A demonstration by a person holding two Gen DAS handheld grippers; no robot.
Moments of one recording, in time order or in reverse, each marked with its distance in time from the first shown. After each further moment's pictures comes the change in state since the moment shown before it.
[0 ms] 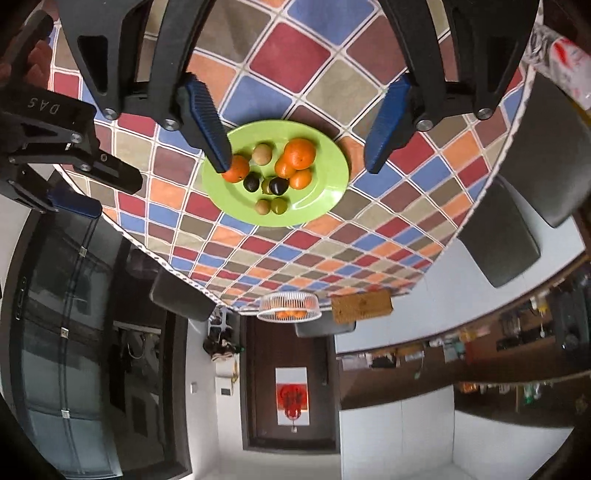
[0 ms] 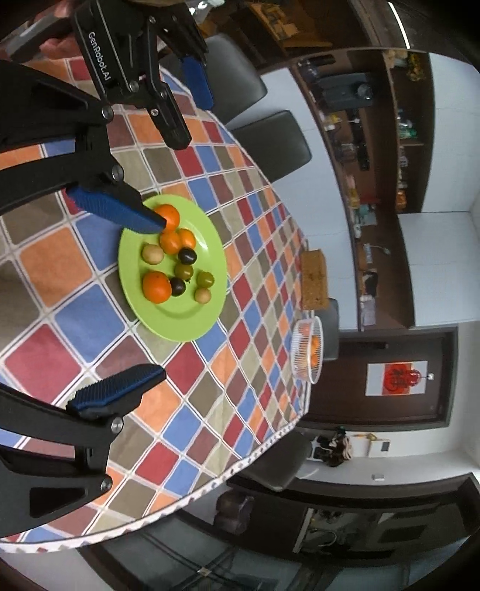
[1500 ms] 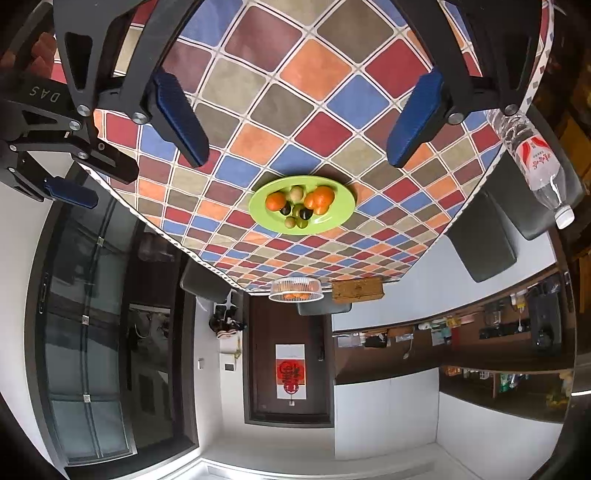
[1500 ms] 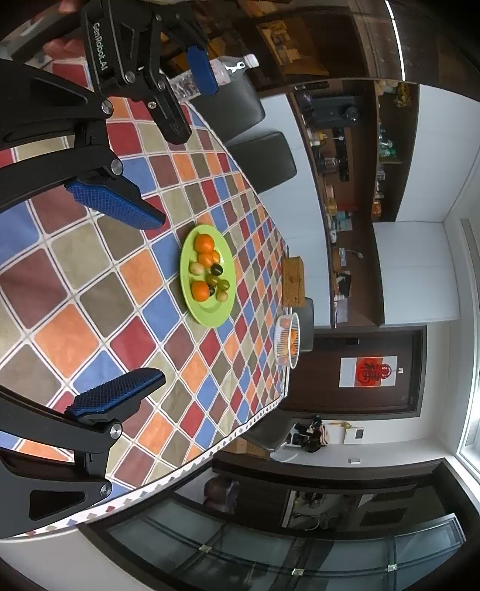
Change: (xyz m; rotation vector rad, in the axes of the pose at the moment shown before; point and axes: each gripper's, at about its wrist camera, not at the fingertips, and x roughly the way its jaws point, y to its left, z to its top) left arm -0.130 -0.047 -0.071 -0.034 -0.089 0.017; right arm -0.148 0.006 -0.082 -0.022 -0.099 -0.015
